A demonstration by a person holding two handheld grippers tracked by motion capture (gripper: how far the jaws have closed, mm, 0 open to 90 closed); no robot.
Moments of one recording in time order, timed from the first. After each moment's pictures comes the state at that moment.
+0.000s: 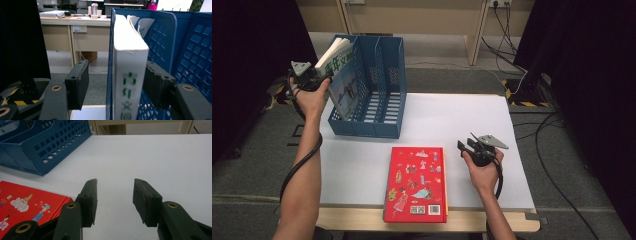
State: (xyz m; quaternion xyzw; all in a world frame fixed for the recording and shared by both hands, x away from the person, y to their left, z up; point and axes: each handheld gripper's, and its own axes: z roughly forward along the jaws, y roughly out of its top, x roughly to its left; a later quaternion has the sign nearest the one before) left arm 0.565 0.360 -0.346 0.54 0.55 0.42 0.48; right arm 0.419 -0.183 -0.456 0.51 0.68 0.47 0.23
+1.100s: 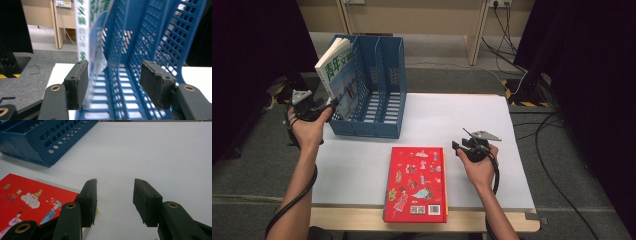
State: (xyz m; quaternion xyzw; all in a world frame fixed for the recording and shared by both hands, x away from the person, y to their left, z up) left arm 0.472 0.333 -0.369 0.57 0.57 0.33 0.49; right arm 0.428 -0.167 -0.445 0.51 0.71 0.44 0.19
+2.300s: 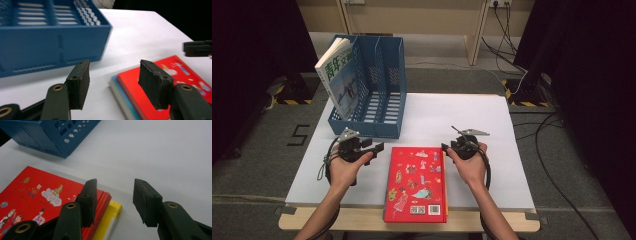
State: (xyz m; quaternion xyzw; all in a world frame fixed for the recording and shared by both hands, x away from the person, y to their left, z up) left arm 0.401 0.216 -0.433 0.70 0.50 0.15 0.49; right arm 0.438 -0.141 -0.447 0.51 0.74 0.42 0.13
